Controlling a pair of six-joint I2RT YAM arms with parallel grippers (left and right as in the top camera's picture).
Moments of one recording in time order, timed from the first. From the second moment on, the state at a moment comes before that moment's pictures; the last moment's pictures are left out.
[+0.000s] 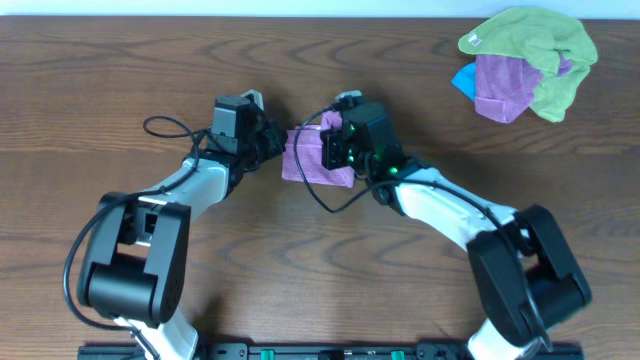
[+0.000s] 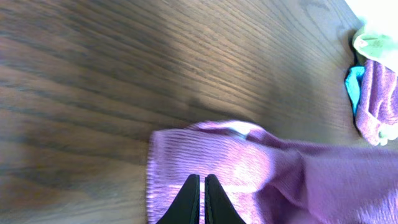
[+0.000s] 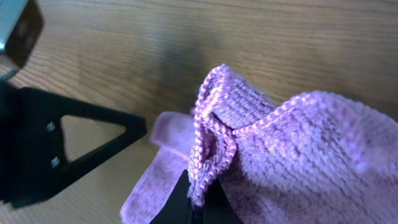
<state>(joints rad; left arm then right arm) -0.22 1.84 0.95 0.10 0.38 -0.66 0.53 1.83 1.03 0.15 -0.15 0.40</state>
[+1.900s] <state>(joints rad) -0.04 1.60 0.95 -0.27 0.48 -0.65 0.55 1.62 1.17 -0.32 -0.08 0.30</state>
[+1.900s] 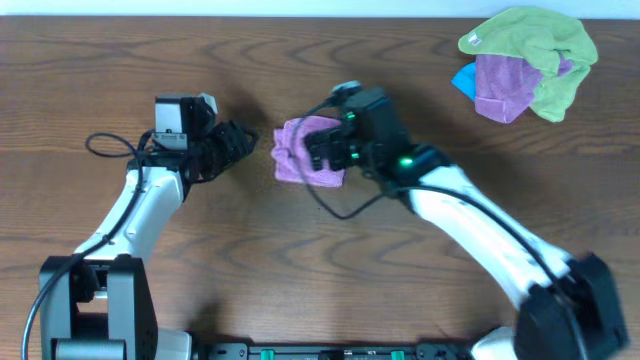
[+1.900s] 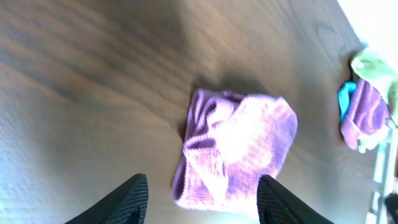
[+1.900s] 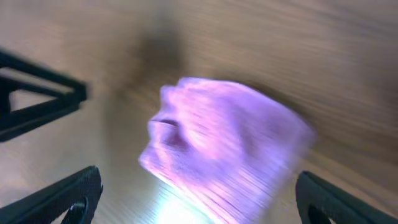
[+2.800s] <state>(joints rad) -0.24 1.81 0.95 -0.16 0.50 -1.15 0.27 1.05 1.17 -1.00 0.10 0.32</state>
